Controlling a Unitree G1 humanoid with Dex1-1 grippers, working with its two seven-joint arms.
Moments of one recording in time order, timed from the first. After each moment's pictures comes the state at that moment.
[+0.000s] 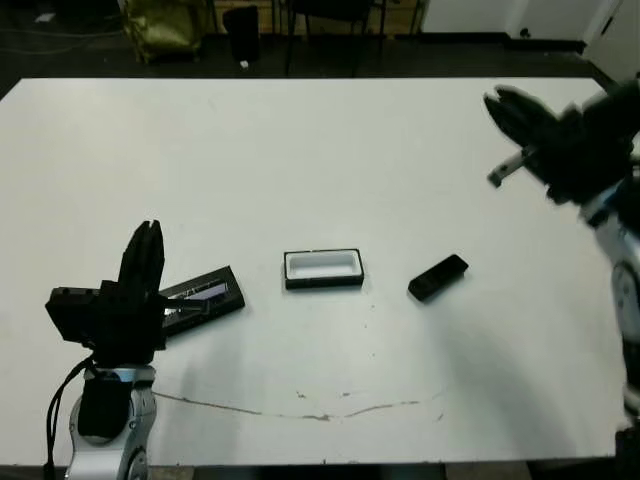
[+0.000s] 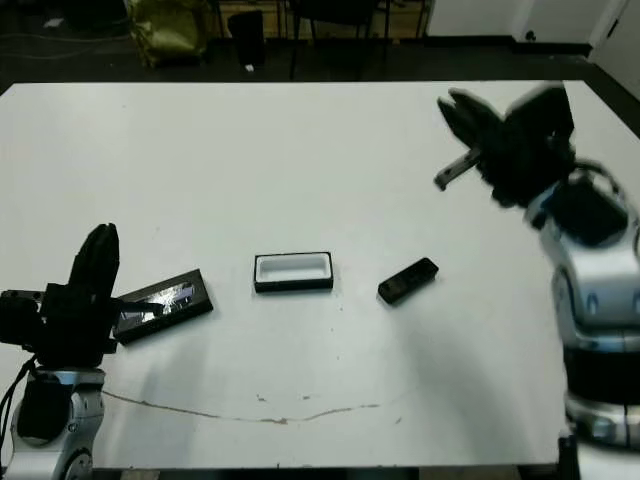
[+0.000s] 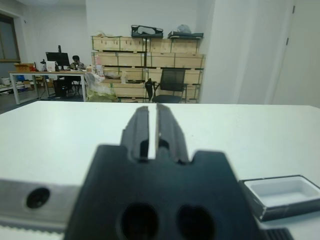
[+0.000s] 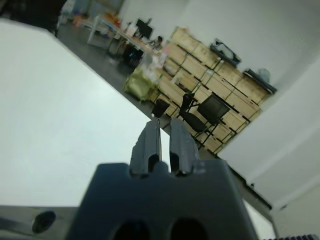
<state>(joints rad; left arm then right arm) 0.23 0.13 0.07 -0.39 -0.12 -0.14 -0.07 -0.69 -0.68 0.01 0.12 0.06 0.14 0.61</state>
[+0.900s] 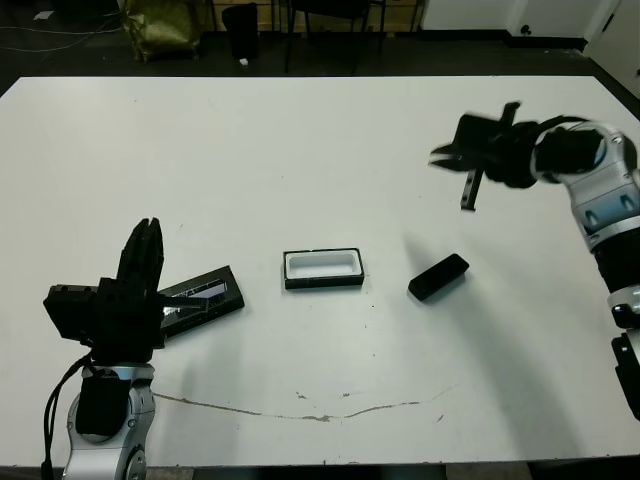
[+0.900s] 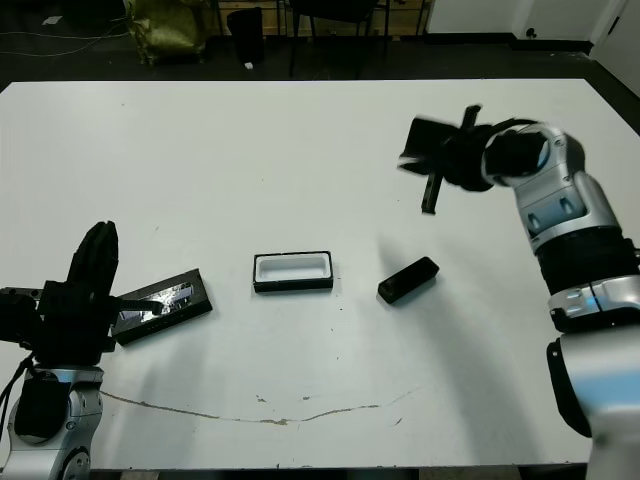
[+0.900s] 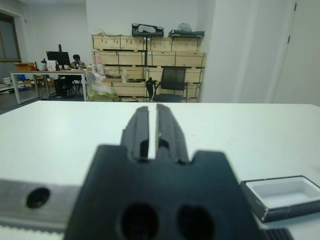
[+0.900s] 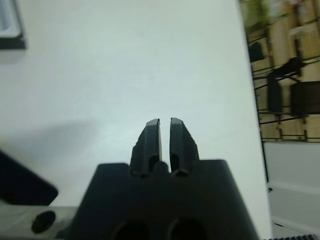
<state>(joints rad) 0.23 0.13 0.08 -0.41 -0.12 -0.12 -0.07 -0.92 -0.69 0.35 0.64 -0.28 -0.09 1.02</state>
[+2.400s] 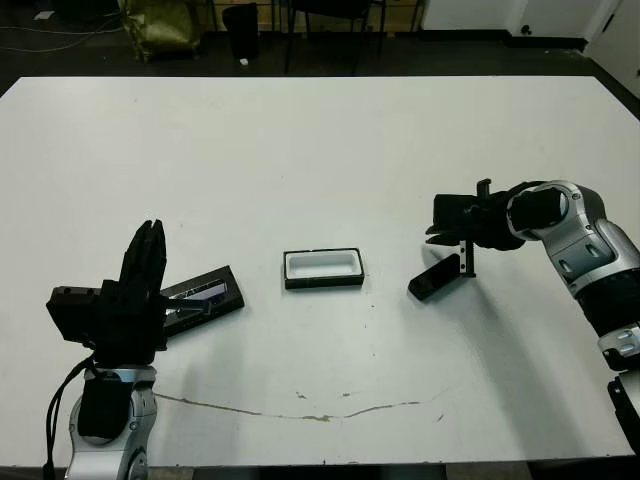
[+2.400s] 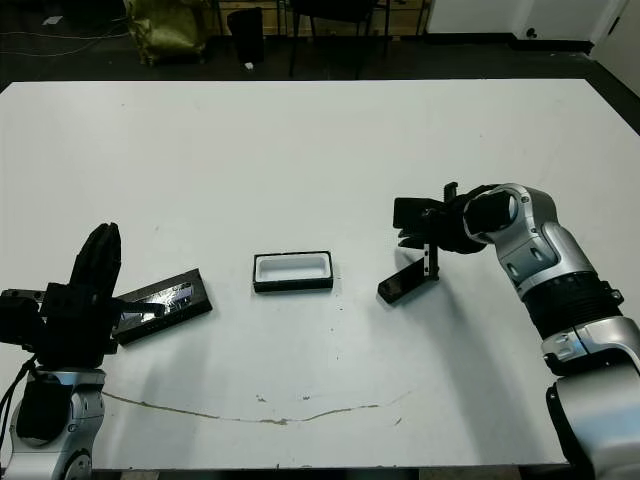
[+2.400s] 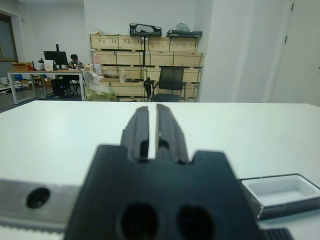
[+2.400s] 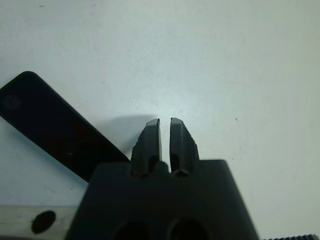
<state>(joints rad) 0.23 0.12 0.07 -0.41 -0.12 -0.14 -0.07 -0.78 -0.69 0.41 0.56 -0.33 -0.03 1.11</state>
